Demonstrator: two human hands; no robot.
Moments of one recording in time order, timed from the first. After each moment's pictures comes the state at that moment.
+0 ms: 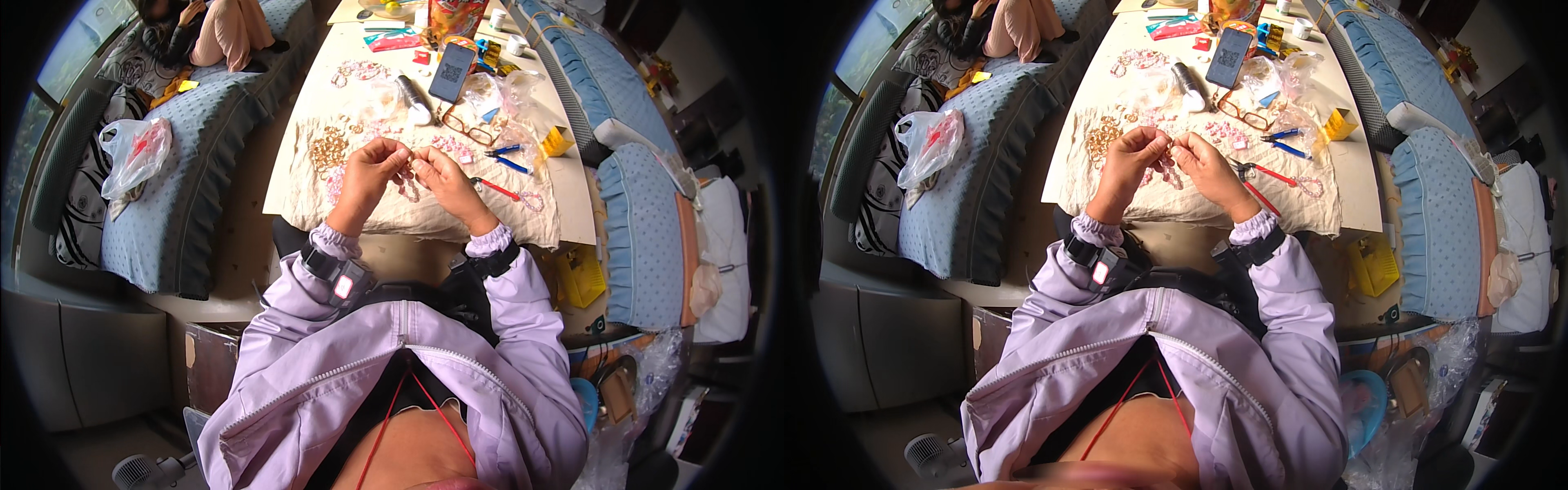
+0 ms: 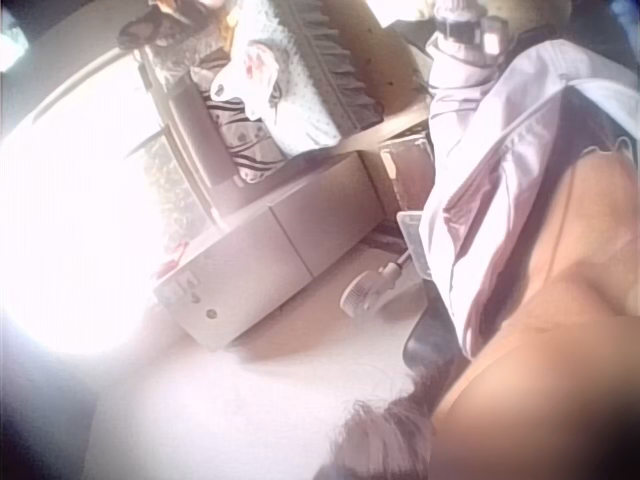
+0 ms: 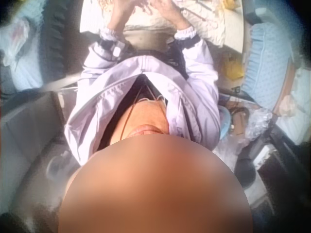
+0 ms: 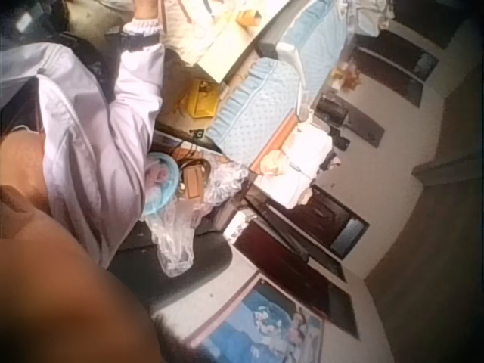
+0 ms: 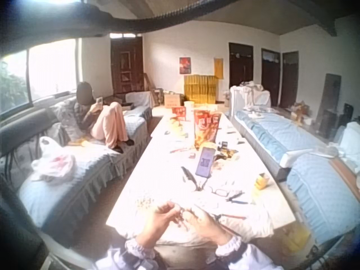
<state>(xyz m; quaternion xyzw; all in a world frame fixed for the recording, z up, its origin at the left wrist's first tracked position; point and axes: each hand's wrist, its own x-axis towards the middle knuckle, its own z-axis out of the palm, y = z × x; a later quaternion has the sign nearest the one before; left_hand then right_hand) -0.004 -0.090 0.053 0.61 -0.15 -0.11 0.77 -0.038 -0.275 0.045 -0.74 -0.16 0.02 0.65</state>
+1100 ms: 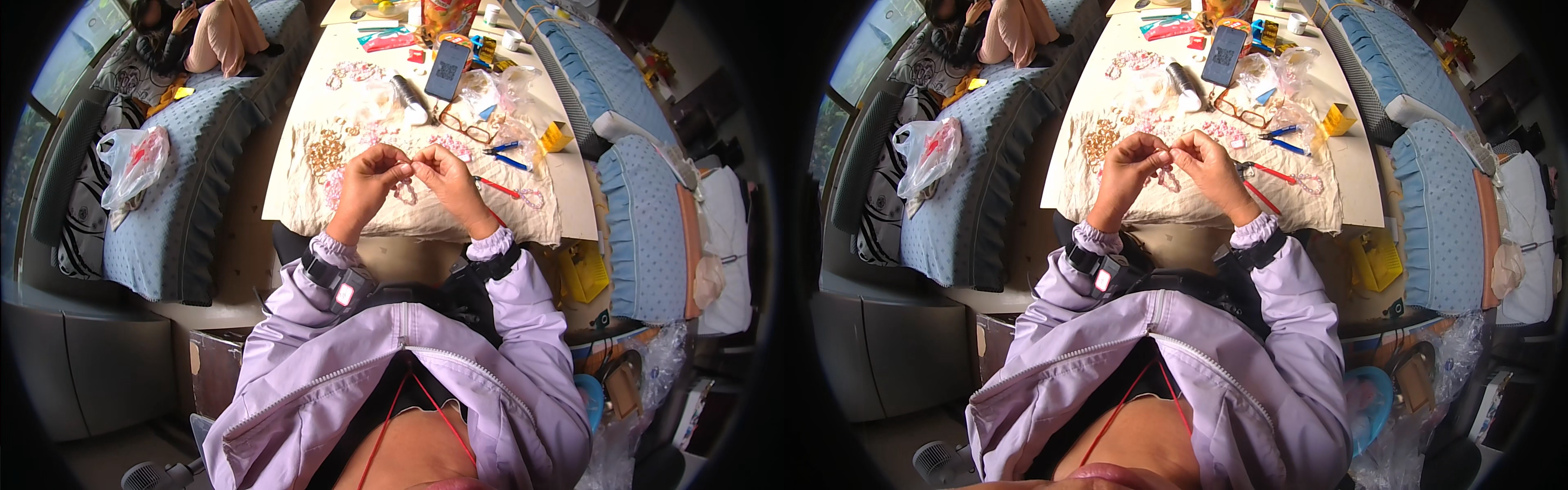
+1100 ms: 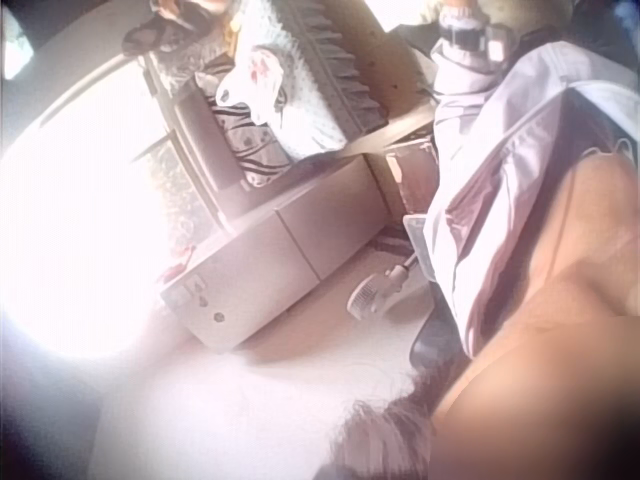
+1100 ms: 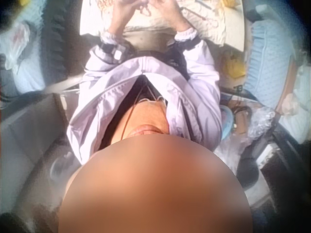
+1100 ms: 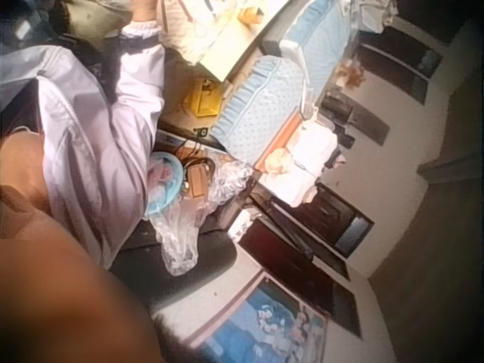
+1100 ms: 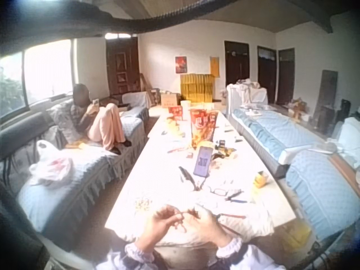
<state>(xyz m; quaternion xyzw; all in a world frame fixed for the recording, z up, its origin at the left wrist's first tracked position) -0.013 -0.090 0.054 0.62 -0.18 -0.10 0.76 -0.041 -0.270 0.044 -0.69 -0.17 -0.07 0.71</state>
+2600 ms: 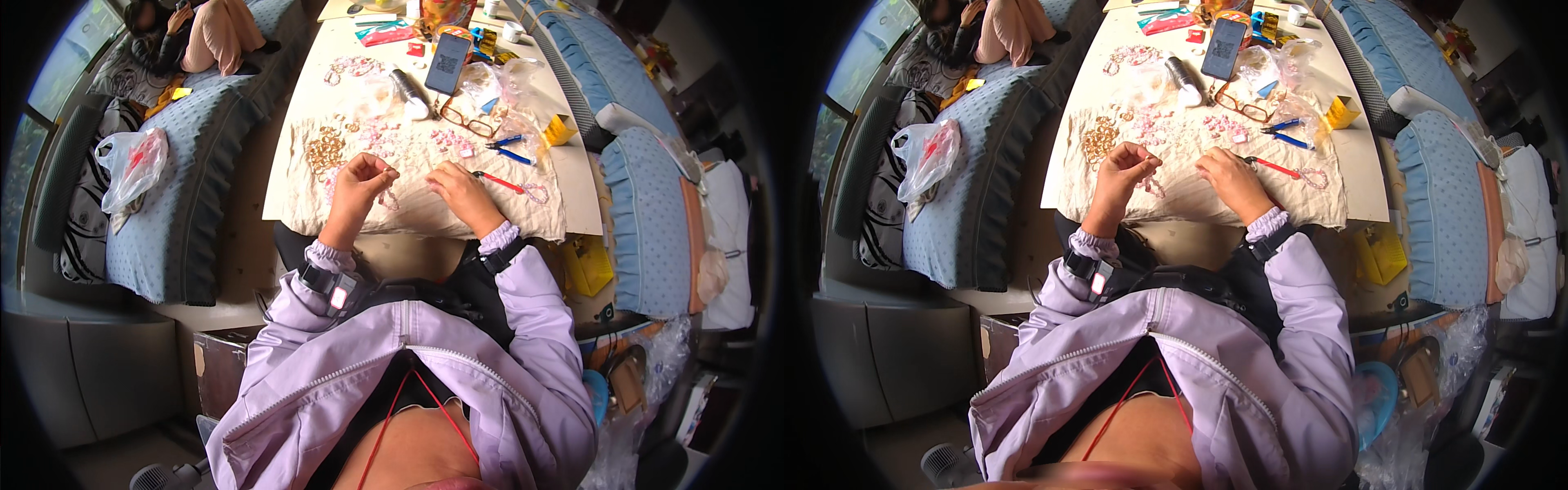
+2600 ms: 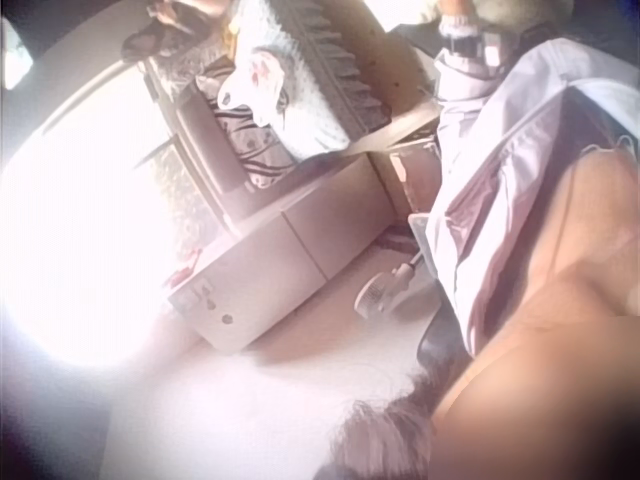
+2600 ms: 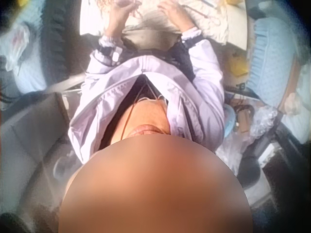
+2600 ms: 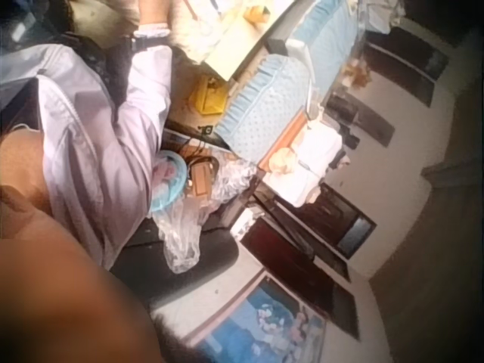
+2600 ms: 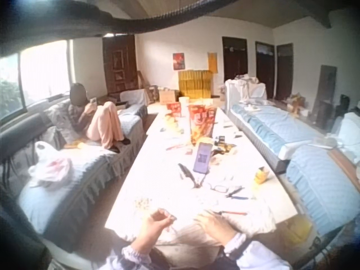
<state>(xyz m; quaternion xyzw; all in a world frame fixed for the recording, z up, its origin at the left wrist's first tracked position) -0.010 -0.069 0.023 0.60 -0.10 -0.13 0.78 -0.046 -0.313 -0.008 -0.93 -0.21 -0.16 0.27</state>
